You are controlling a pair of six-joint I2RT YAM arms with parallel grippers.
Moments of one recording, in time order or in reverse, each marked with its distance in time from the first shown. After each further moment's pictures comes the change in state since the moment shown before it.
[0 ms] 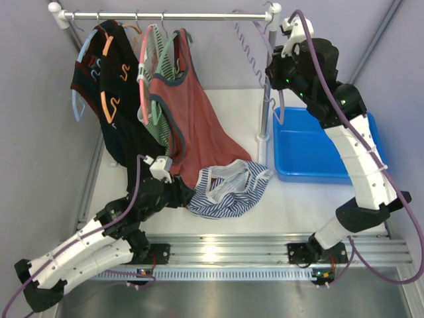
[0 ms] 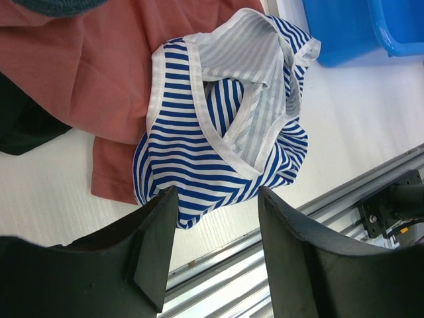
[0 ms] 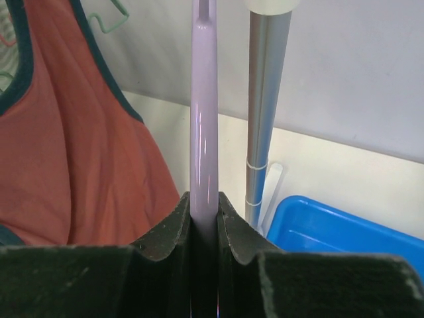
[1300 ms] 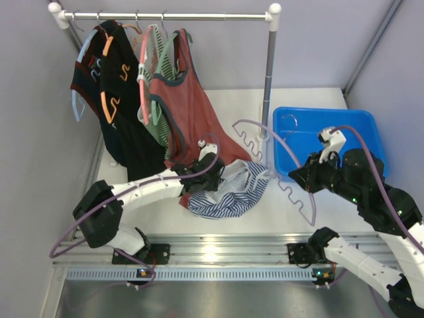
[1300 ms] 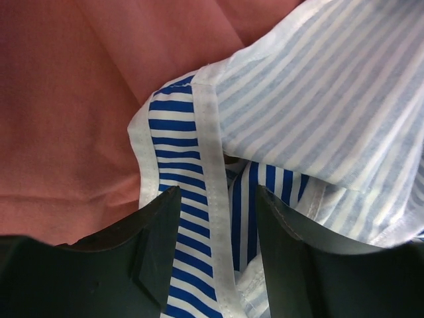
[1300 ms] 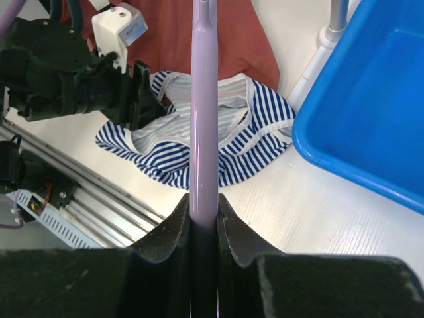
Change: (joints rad) left arm 0.000 0.885 0.309 0.114 -0.116 0.087; right arm 0.046 -0.903 -0.970 -0.187 -0.253 0.252
